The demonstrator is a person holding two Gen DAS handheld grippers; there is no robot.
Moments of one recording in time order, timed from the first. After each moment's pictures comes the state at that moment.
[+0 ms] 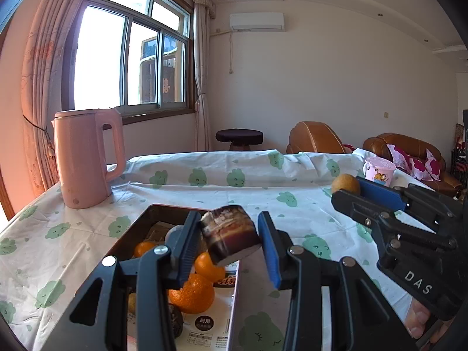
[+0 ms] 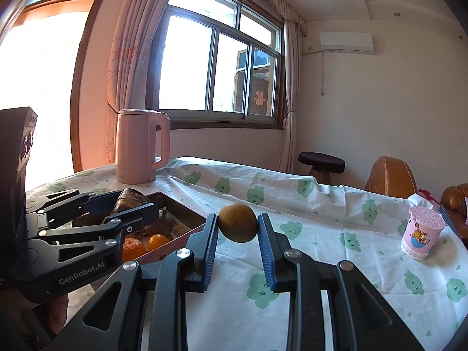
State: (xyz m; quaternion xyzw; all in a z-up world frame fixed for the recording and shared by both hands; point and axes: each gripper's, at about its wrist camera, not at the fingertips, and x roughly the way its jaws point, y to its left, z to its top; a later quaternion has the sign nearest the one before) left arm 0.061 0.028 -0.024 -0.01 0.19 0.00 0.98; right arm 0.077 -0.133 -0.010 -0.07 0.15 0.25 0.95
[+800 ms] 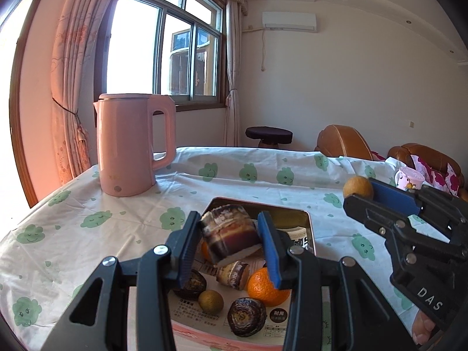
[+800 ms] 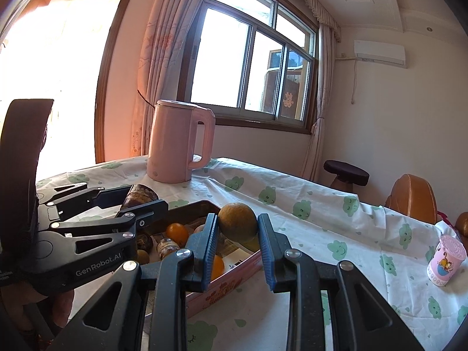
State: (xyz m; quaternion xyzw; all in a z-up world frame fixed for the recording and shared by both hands) left arm 0.054 0.098 -0.025 -0.03 0.20 0.06 0.98; right arm 0.072 -0.061 -0.004 -0.11 0.14 0.30 0.94
